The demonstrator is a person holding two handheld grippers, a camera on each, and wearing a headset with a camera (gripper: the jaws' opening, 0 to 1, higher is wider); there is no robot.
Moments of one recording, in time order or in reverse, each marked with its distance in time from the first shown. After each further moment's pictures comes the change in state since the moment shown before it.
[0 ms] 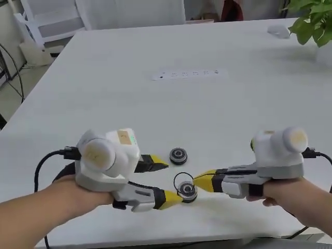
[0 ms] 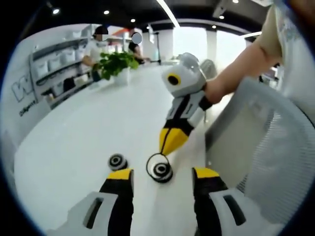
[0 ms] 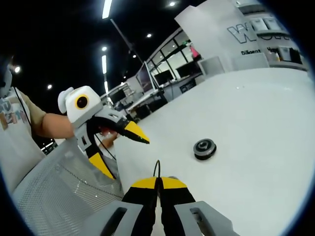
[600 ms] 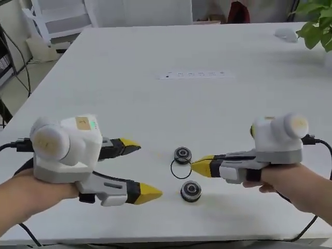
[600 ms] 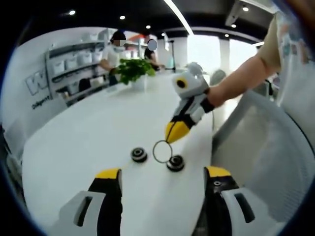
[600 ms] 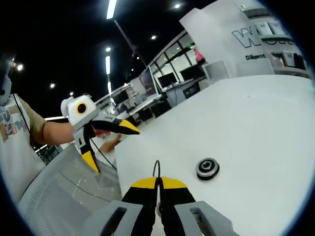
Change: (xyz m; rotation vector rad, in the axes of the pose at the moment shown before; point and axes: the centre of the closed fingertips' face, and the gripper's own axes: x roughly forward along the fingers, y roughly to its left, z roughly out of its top) left arm -0.056 0.023 -0.010 -0.068 -0.052 0.115; right arm 0.013 -0.003 0.029 -0.027 -0.015 0.019
